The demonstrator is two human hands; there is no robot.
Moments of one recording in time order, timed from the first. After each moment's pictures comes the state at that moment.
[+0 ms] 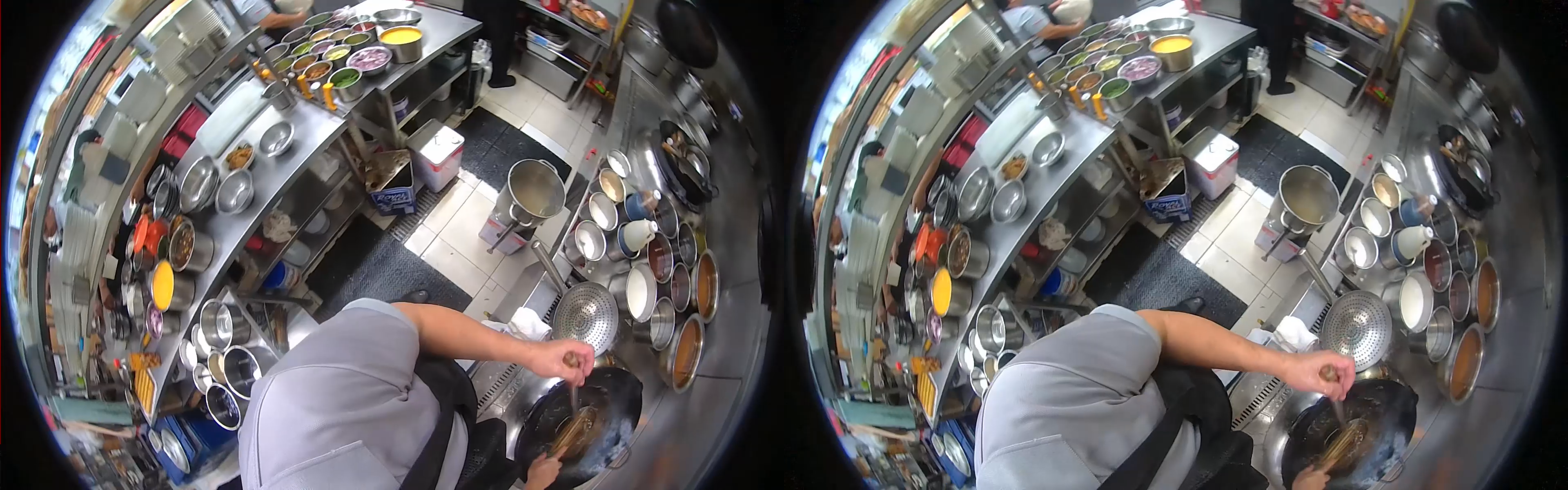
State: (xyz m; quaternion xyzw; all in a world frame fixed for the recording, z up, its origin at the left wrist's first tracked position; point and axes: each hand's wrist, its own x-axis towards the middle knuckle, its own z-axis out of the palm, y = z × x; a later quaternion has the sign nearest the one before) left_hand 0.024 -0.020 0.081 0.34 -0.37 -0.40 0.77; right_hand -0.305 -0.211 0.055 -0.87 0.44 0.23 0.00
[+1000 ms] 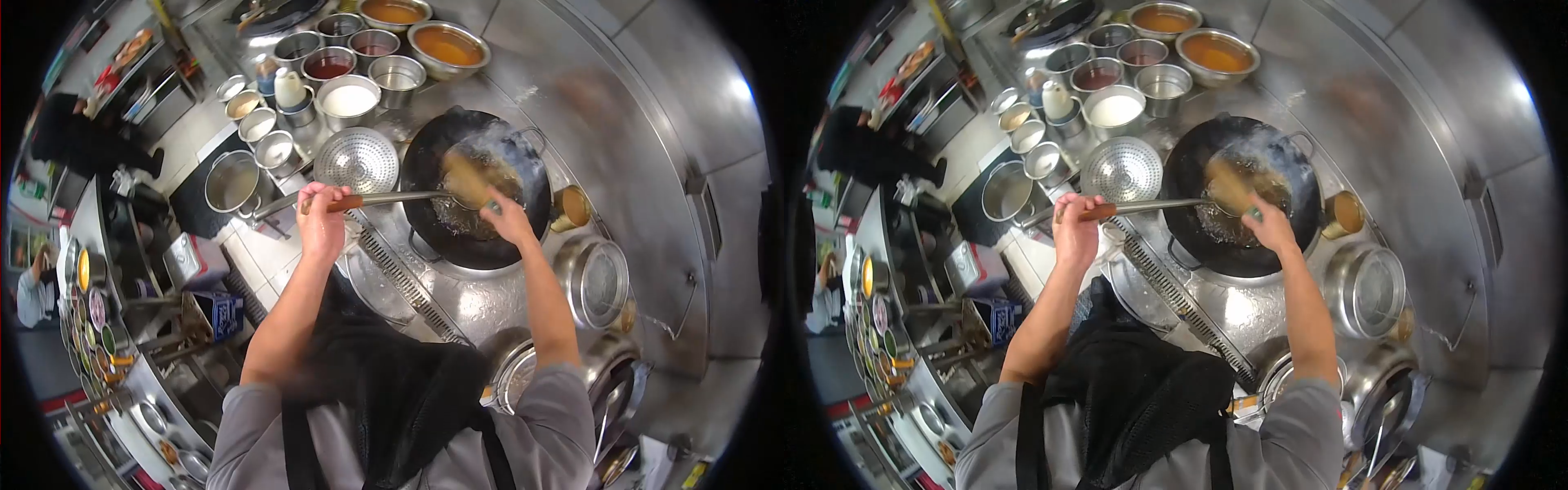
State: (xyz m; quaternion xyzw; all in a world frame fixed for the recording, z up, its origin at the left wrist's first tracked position) left_hand 0.048 -0.056 0.078 0.29 -0.08 -0.43 0.85; right_hand -0.319 -0.258 0.042 -0.86 0.45 -0.13 0.20
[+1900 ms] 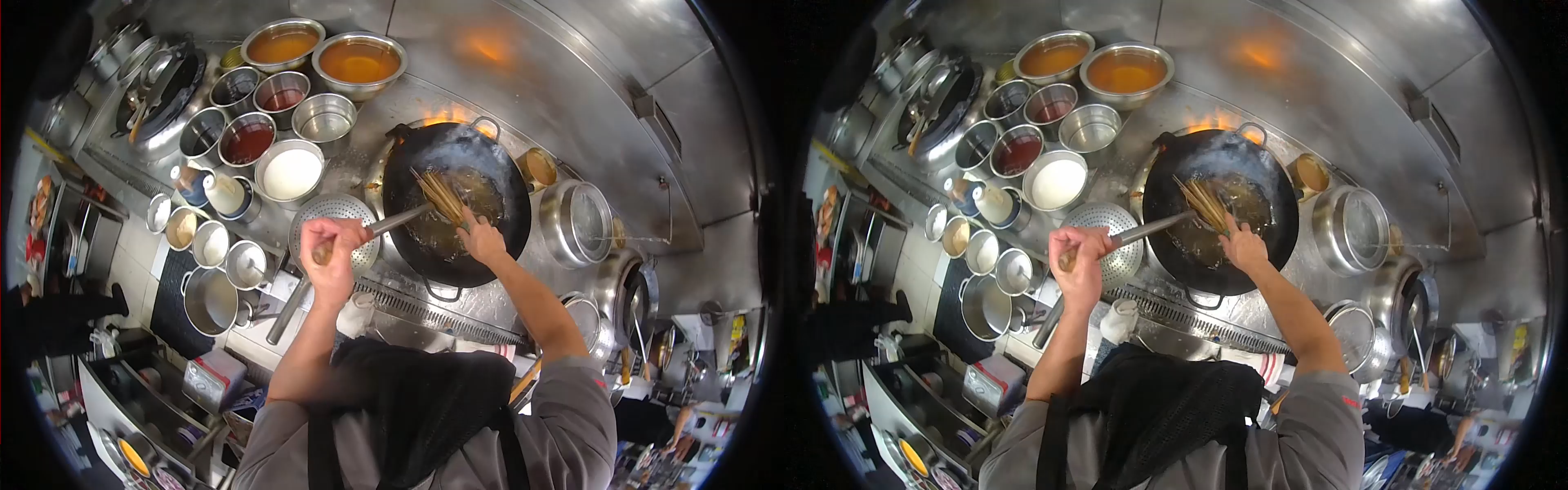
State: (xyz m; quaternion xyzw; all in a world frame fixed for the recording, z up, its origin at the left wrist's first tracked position) left_hand 0.117 -0.179 0.113 0.25 -0.37 -0.49 0.75; right_hand -0.219 -0.226 0.044 -0.68 0.72 0.08 0.11
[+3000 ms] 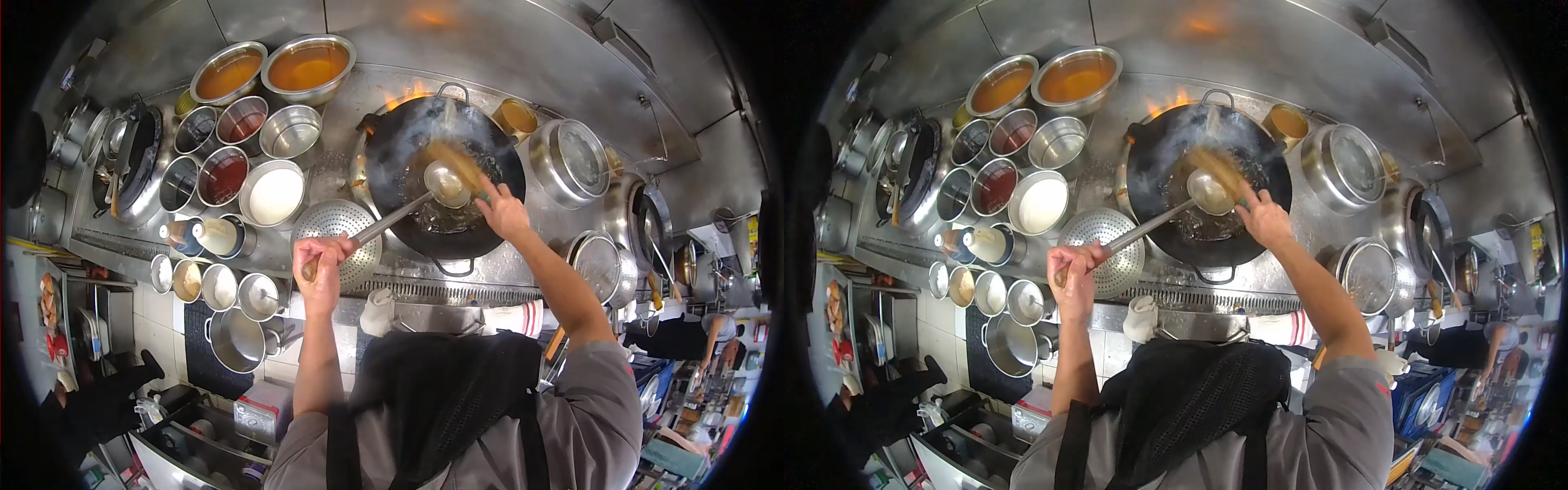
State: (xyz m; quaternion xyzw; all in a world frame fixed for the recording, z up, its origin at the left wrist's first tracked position) left_hand 0.159 -0.186 0.061 0.23 -0.39 -0.59 0.67; right_hand -0.232 -0.181 0.072 -0.64 0.77 -0.02 0.04
